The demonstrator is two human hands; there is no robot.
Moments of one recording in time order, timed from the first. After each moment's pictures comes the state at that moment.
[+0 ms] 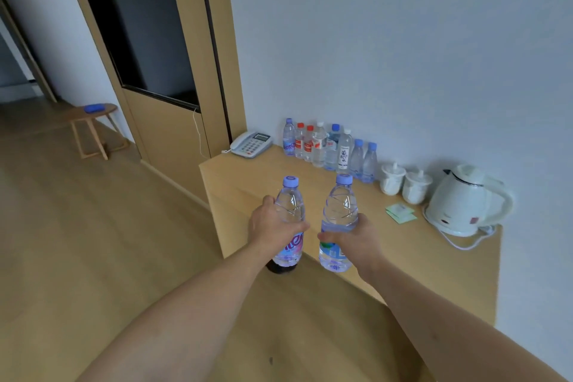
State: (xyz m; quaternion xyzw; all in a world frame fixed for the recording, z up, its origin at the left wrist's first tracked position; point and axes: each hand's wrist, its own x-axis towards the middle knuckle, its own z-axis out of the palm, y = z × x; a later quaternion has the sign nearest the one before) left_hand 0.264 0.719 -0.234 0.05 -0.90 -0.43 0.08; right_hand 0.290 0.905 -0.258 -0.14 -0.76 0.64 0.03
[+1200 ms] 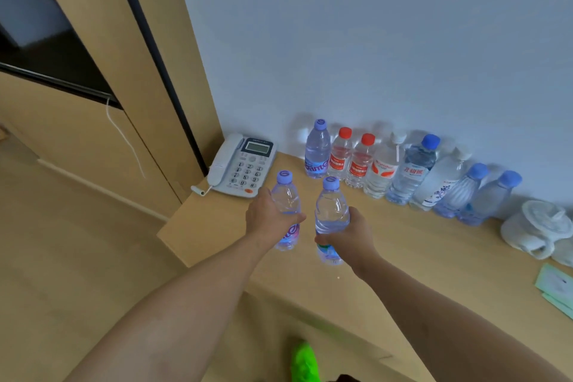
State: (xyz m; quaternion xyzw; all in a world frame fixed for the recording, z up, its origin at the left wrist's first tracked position) left_hand -0.338 0.577 -0.341 -0.01 -0.92 -0.38 -0.07; right_hand -0.249 0.739 -0.355 -0.30 -0.77 0.57 0.02
